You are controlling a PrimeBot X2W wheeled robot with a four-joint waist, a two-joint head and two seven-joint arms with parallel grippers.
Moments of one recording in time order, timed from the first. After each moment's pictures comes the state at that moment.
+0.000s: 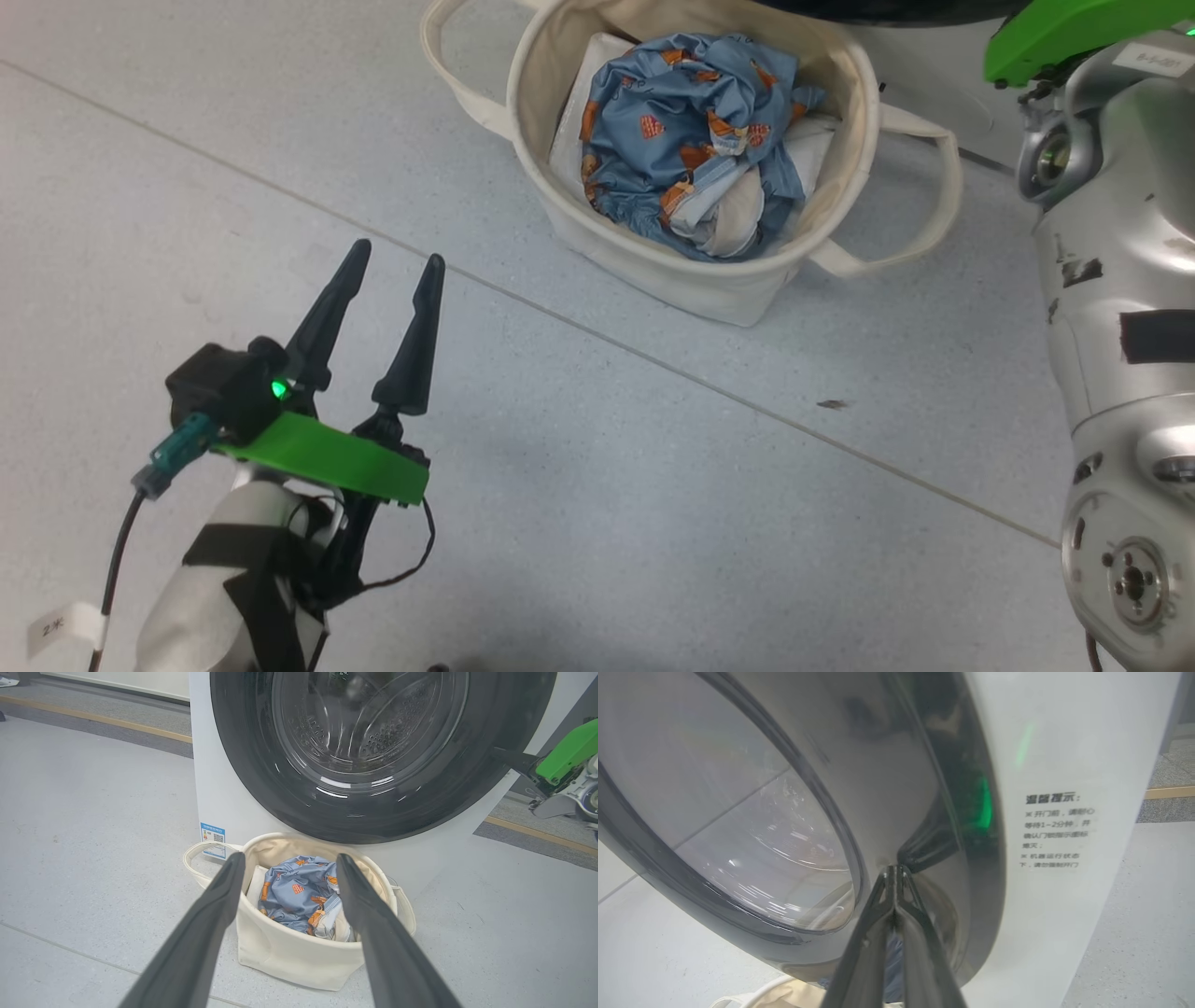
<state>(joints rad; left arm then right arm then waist) -0.50 0.21 -0.32 0.29 -0.49 -0.13 -0.26 -1.21 -0.07 -0.18 0.99 0.09 0.13 -0.25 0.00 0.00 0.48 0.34</state>
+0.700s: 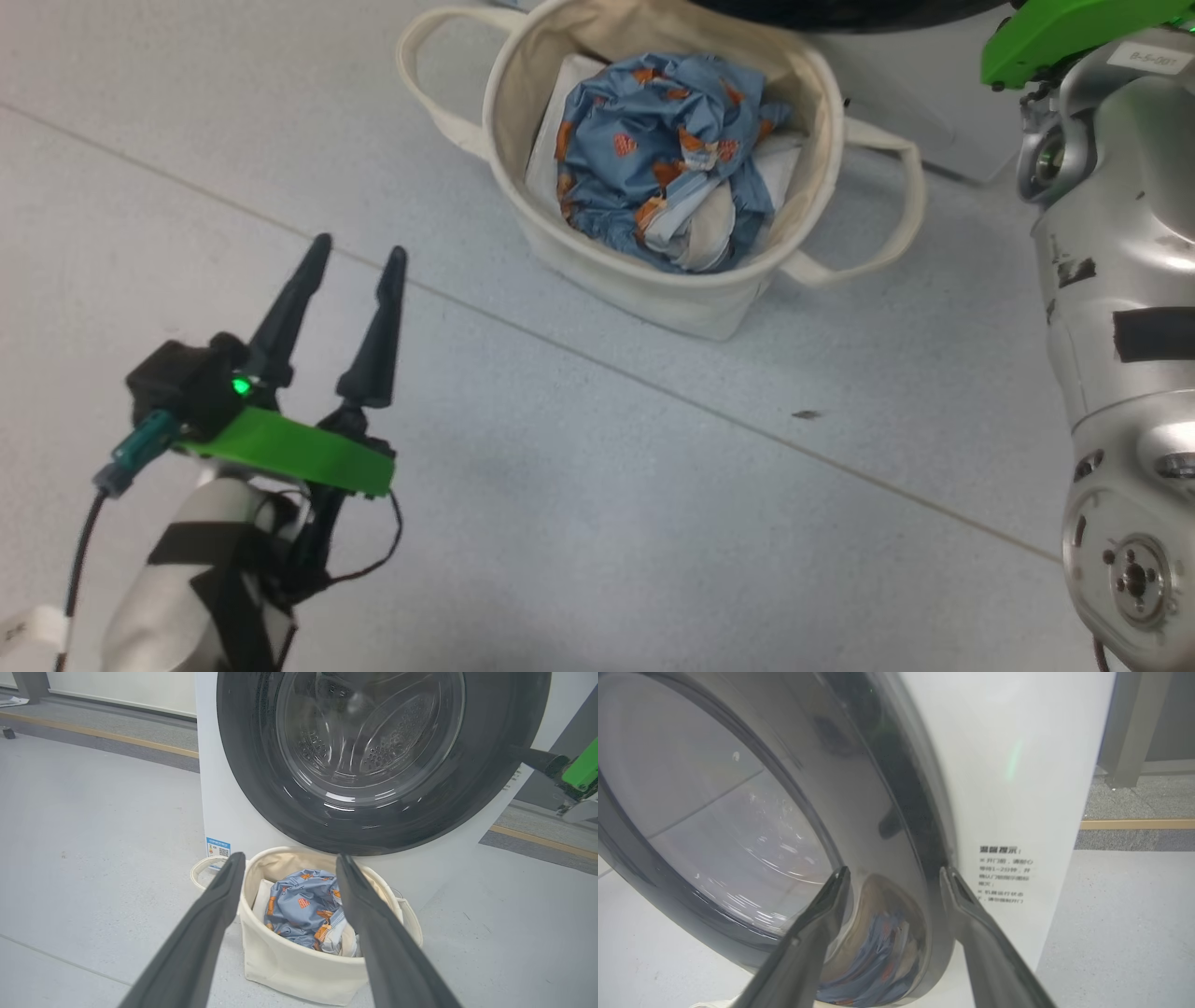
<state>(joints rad) -0.50 0.22 -0.28 0.30 -0.49 -0.13 -0.26 -1.22 -0.07 -0.22 1.01 -0.01 0.13 -0.25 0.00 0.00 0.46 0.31</state>
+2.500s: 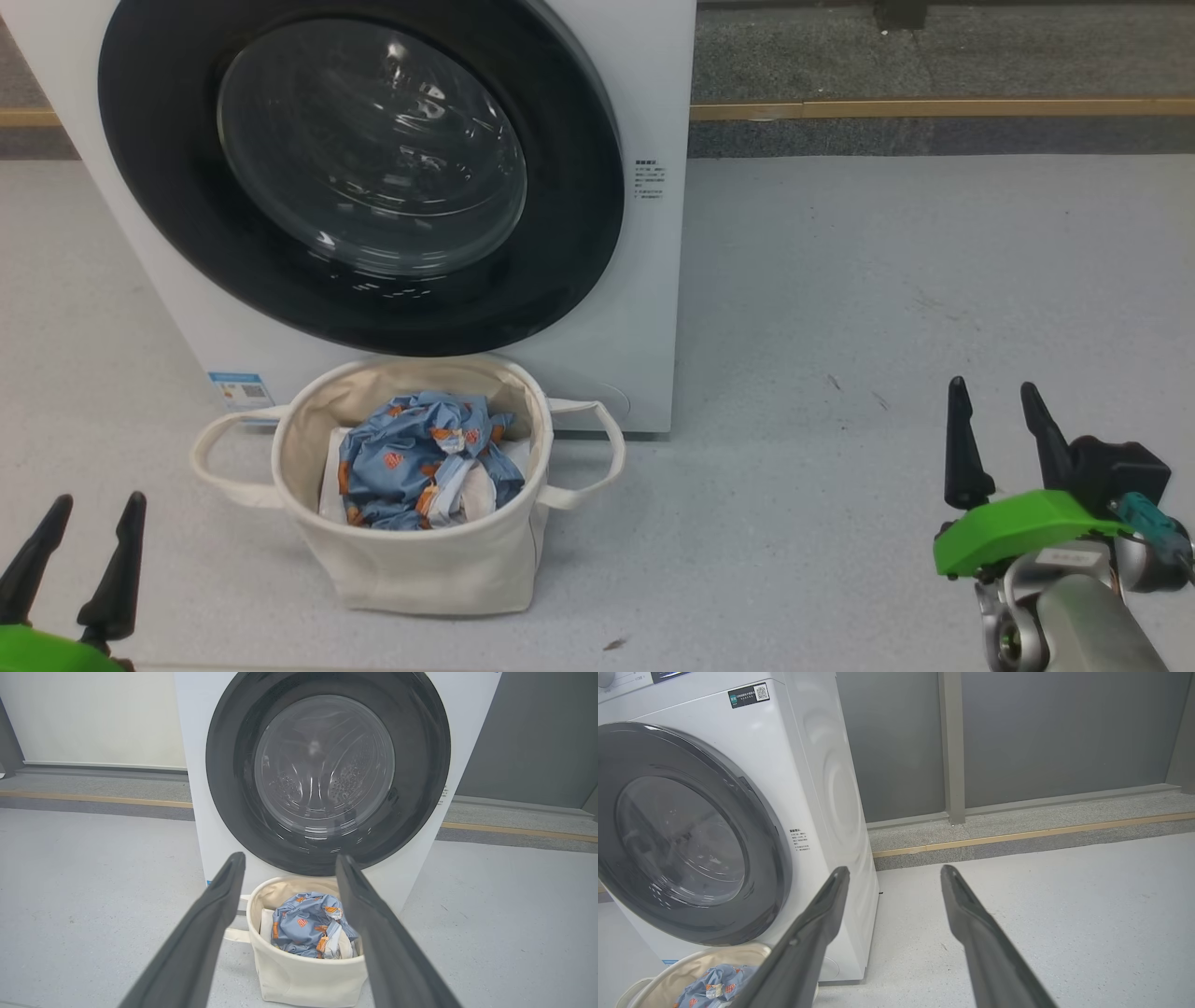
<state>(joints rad) -0.11 0.60 -0.17 0.38 -0.70 -0.13 -0.26 -0.24 -0.14 0.04 0.40 0.28 0.13 -0.25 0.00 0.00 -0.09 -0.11</state>
